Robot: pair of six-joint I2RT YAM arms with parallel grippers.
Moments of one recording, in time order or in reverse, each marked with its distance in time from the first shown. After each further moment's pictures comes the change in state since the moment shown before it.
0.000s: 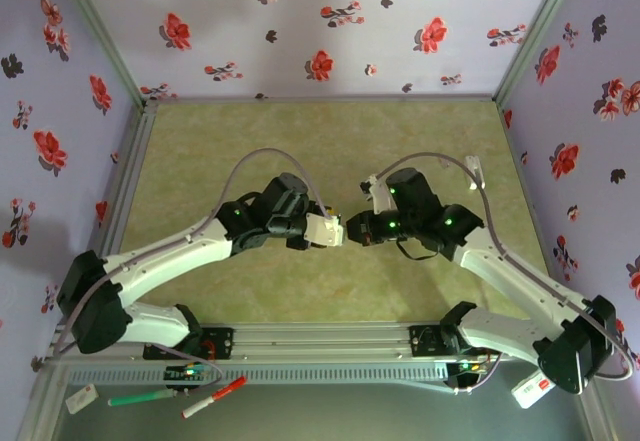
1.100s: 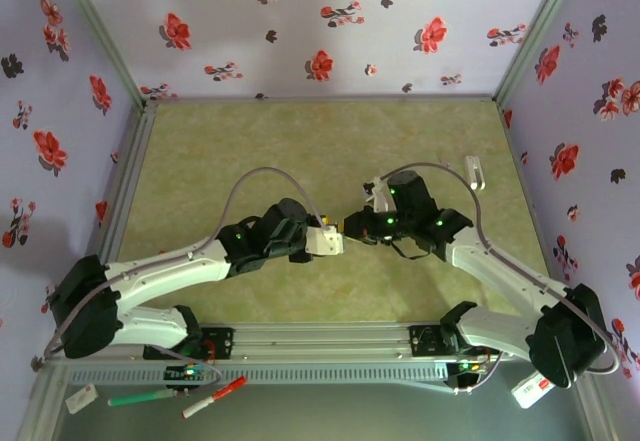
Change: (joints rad) left arm -0.098 -0.069 -0.206 0.234 -0.201 -0.193; right arm -0.074 0.042 -0.141 0.241 -0.171 0.280
